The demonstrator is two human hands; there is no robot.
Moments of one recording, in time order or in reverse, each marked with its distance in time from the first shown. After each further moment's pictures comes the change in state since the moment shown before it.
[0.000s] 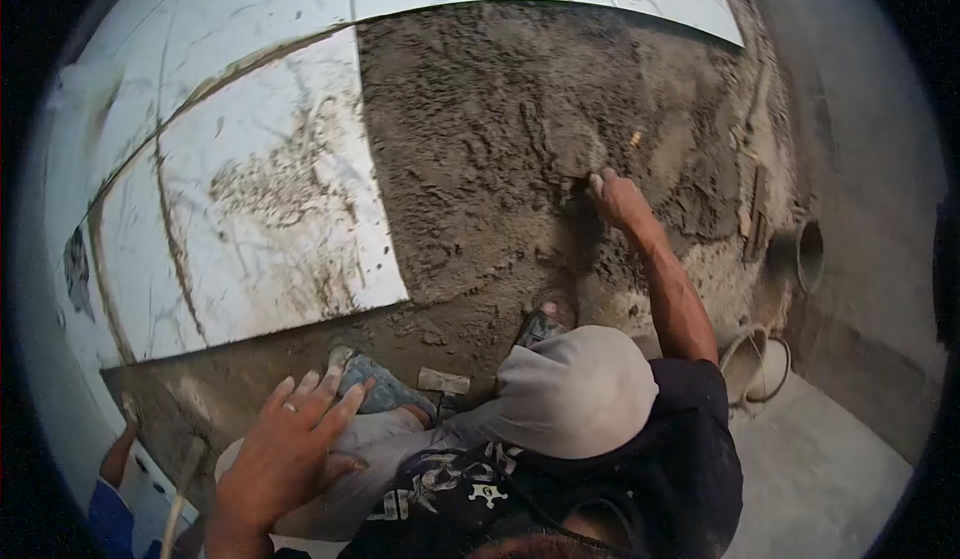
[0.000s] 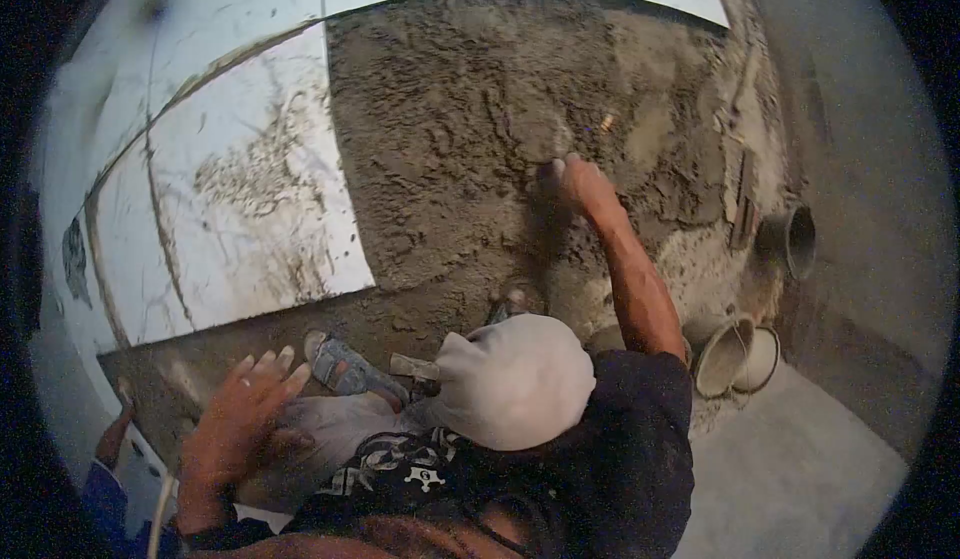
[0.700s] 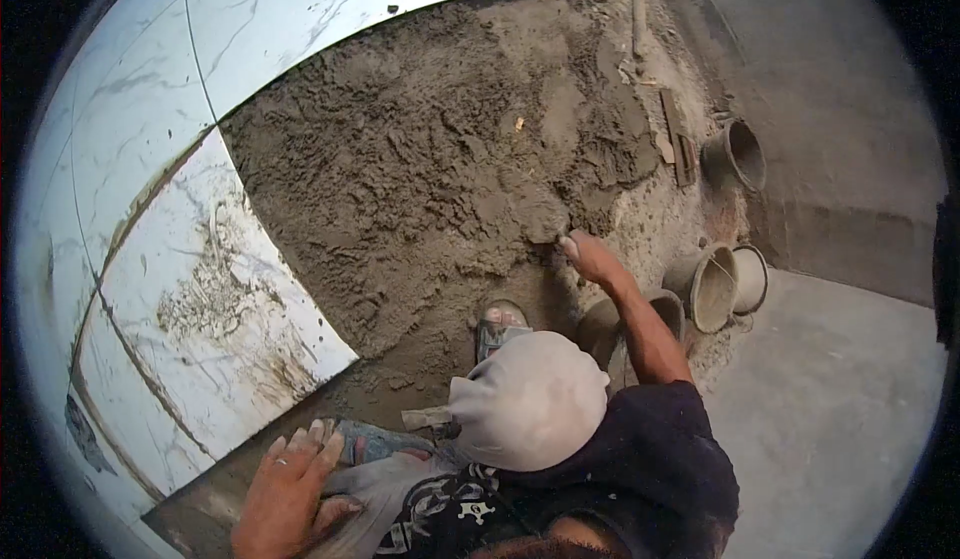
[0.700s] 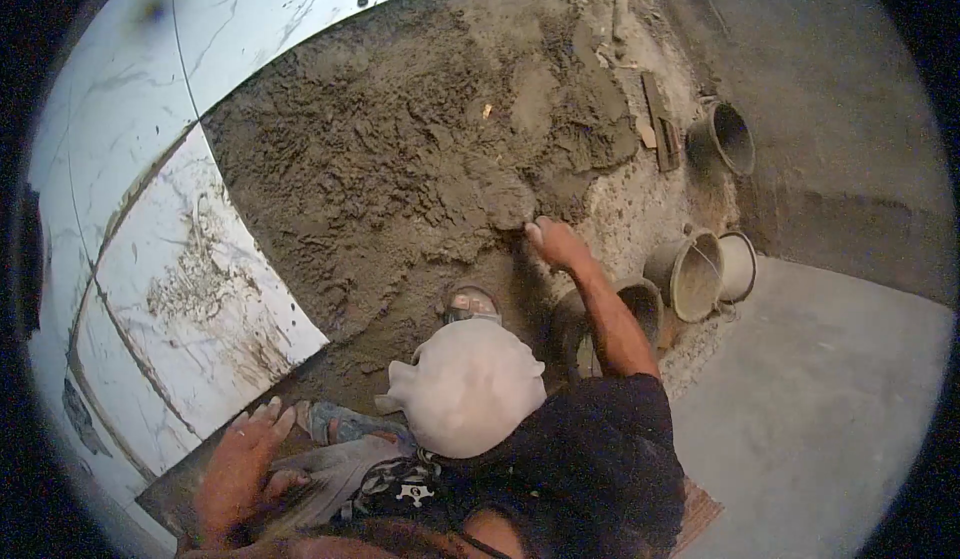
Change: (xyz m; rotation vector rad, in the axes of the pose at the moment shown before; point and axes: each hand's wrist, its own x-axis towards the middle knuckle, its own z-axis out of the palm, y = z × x) left_hand 0.036 -0.002 -0.020 -0.033 -0.131 0.119; right_hand -0.131 0.094 0.041 0.210 -0.056 0.323
